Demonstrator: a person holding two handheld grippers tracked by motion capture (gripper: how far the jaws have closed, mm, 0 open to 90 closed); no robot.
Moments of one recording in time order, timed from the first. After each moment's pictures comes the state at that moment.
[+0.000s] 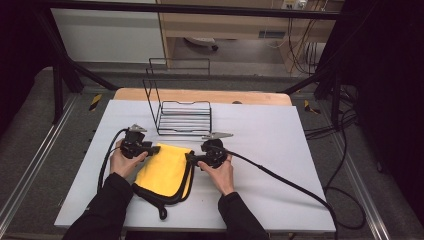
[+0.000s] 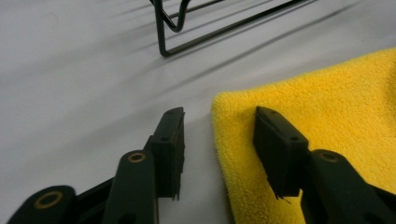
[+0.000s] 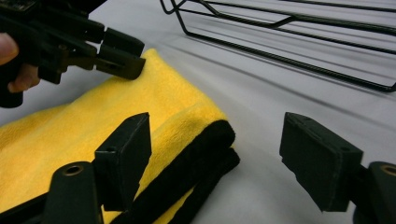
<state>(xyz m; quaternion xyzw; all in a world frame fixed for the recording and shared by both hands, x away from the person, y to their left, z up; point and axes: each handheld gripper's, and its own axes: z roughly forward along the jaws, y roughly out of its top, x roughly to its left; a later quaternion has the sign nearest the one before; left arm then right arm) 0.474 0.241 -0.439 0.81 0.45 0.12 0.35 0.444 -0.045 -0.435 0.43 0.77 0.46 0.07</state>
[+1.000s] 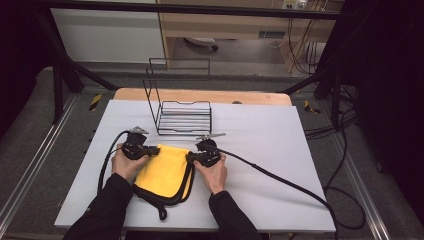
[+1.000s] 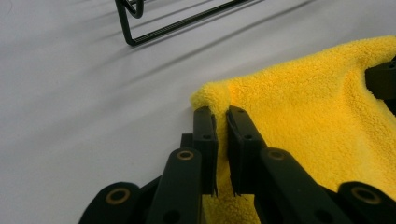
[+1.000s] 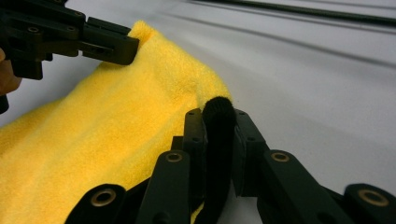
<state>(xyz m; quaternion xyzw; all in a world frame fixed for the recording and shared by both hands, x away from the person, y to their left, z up) 0.466 0.240 -0.434 0.81 0.45 0.08 0.36 0.448 -0.027 -0.445 0.47 0.78 0.42 0.01</state>
